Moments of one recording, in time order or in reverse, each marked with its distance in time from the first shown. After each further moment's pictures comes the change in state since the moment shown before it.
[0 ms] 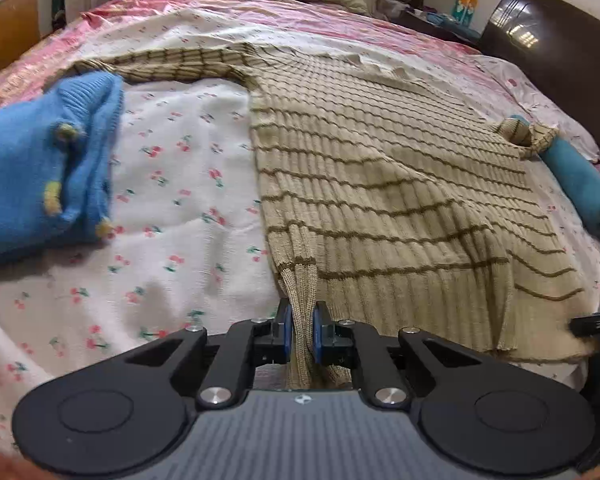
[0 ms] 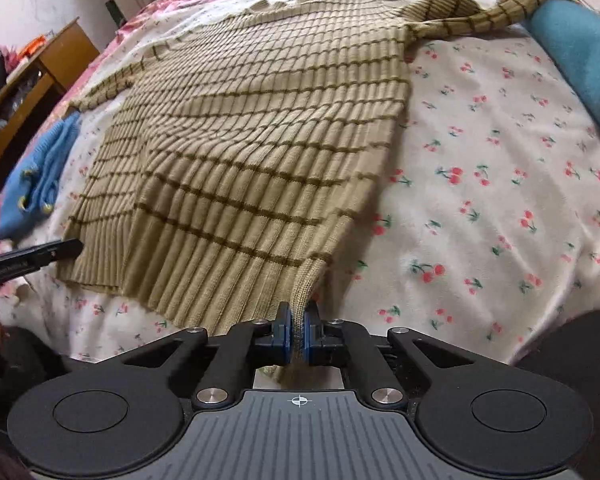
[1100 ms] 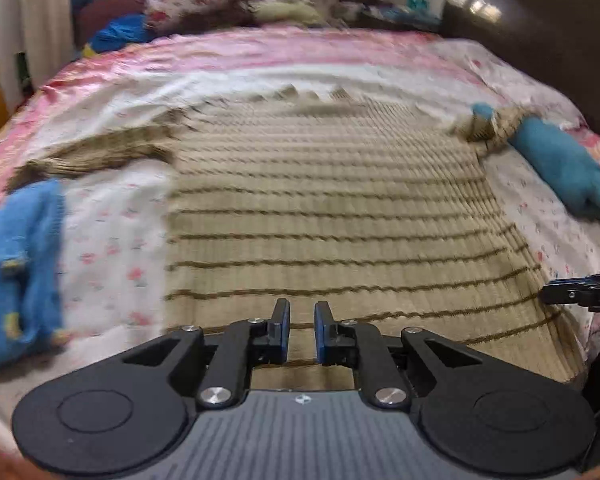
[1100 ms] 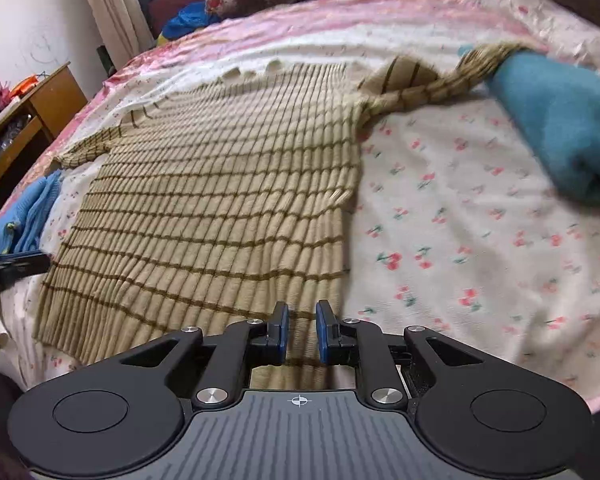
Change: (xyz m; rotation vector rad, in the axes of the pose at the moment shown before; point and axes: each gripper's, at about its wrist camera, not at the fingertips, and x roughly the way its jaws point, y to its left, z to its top) left arm 0.013 -0.084 0.045 0.187 -0.020 0.013; right arm -0.006 -0.023 0.026 0.009 -0.165 -0.033
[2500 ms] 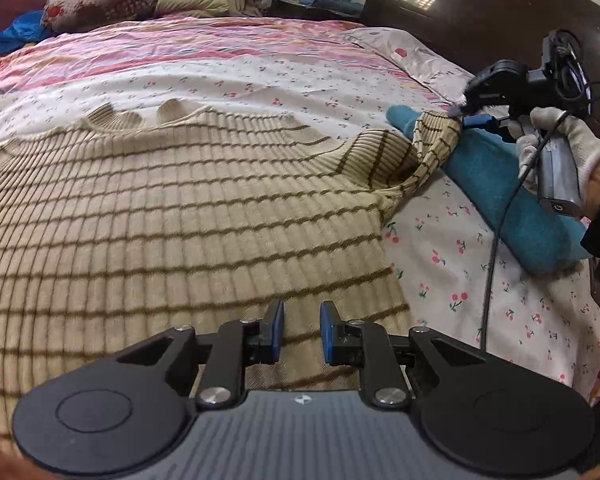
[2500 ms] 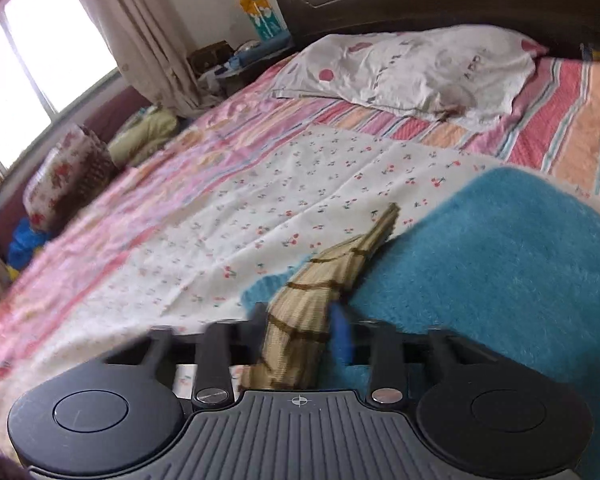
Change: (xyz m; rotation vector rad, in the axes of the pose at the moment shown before) left arm 0.131 -0.116 0.106 0.036 0.007 -0.246; right arm 0.085 -0.228 0.238 0.527 -0.357 -0.289
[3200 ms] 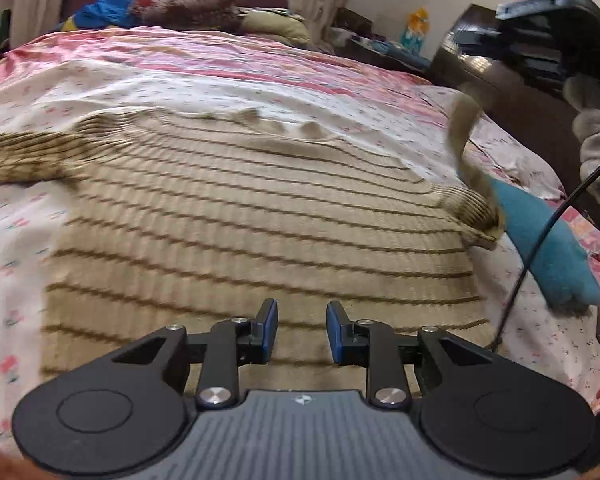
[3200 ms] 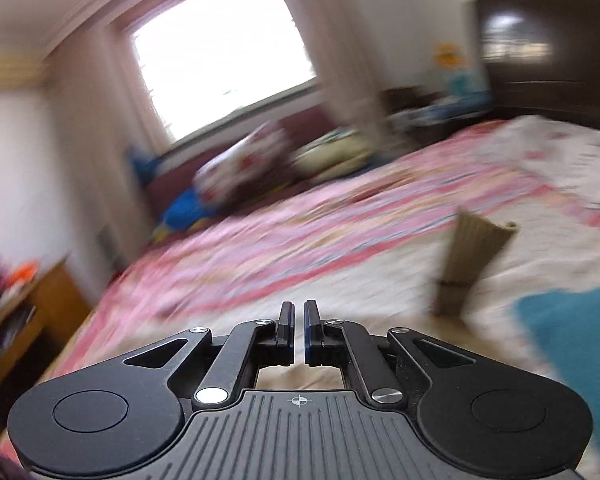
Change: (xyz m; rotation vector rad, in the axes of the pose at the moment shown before) left arm -0.085 0.103 -0.052 -0.191 -0.123 0.079; right arm -0.145 0.188 -0.080 -0.329 -0.096 0.479
